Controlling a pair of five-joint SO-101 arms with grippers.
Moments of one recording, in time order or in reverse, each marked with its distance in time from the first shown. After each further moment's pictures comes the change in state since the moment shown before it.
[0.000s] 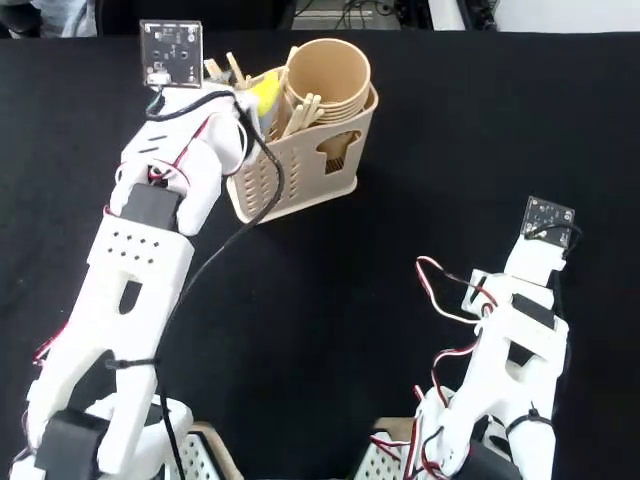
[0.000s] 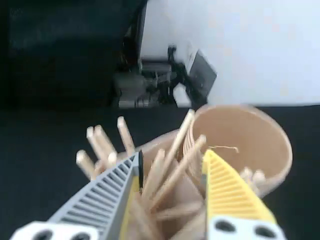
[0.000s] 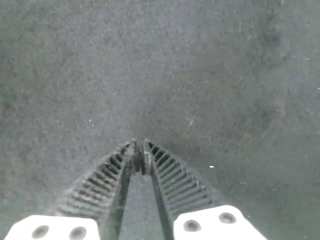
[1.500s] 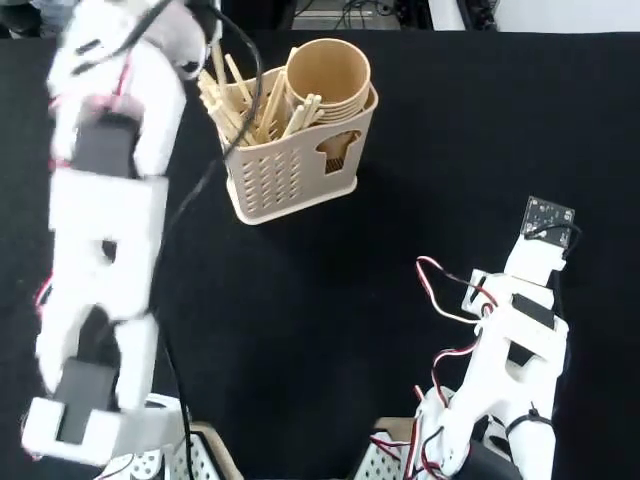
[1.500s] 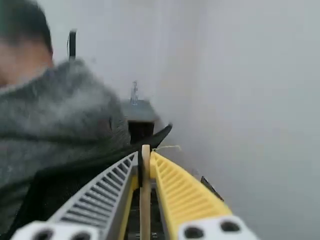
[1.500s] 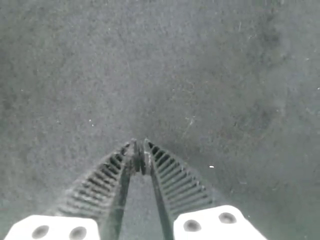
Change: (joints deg) left arm -4.8 15.7 -42.3 -5.8 -4.0; right arm 0.0 0.0 0.0 0.0 0.0
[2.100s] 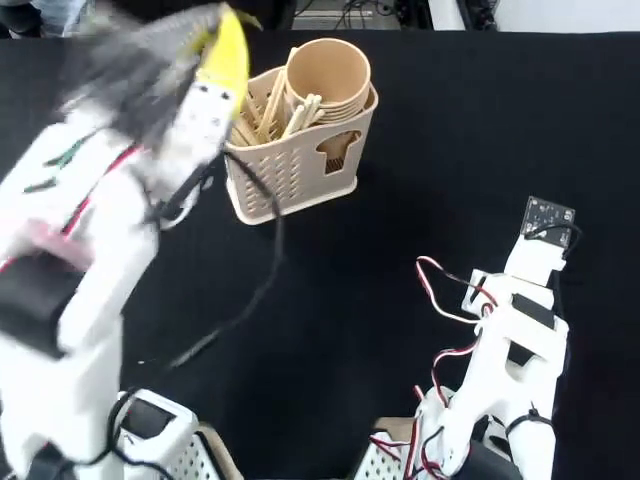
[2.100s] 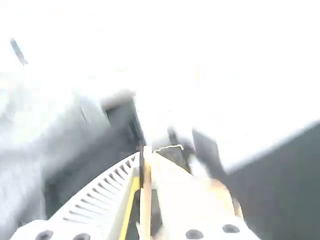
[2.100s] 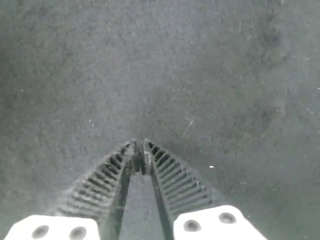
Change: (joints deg) left arm 12.7 -23.9 -0.2 33.8 -22.0; right arm 0.0 0.0 0.0 0.1 0.0
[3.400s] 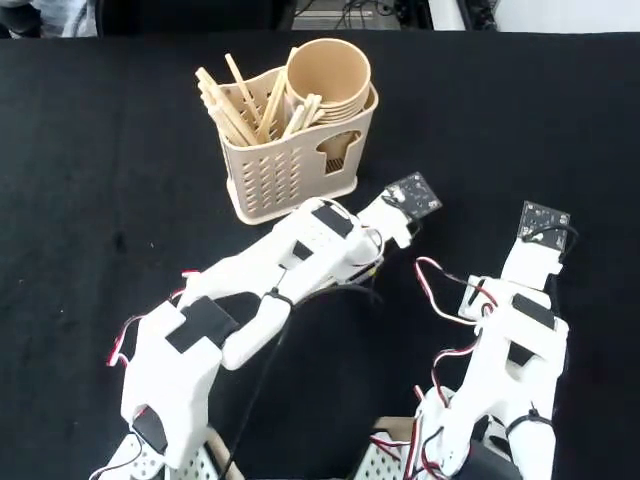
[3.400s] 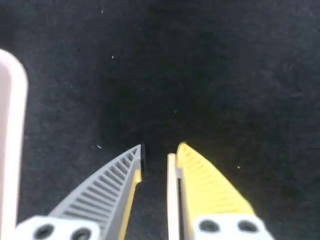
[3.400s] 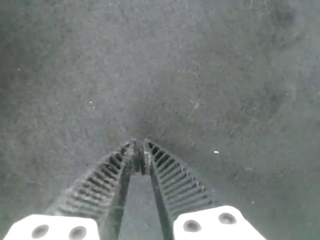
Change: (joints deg) left arm 17.1 58.3 27.2 -13.2 -4.6; right arm 0.0 0.0 0.0 3.6 0.0
